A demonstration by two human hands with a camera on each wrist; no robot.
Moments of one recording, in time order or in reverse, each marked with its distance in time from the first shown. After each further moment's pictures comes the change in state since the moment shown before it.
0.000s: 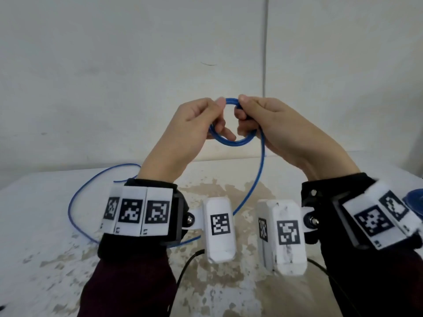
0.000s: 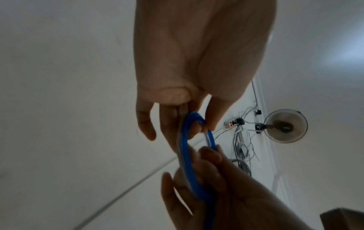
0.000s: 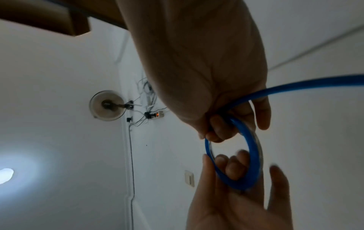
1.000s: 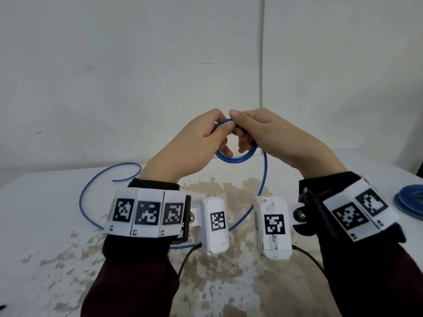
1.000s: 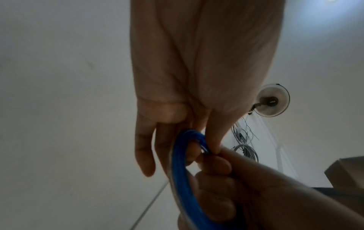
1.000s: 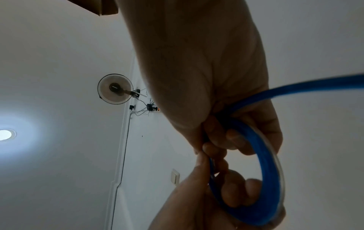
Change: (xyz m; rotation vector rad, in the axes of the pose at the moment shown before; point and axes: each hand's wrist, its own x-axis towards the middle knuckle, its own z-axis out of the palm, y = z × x) left_hand -0.003 -0.008 0.003 0.395 -0.138 -0.008; right_hand 0.000 0.009 0.000 -0.165 -0.049 0.042
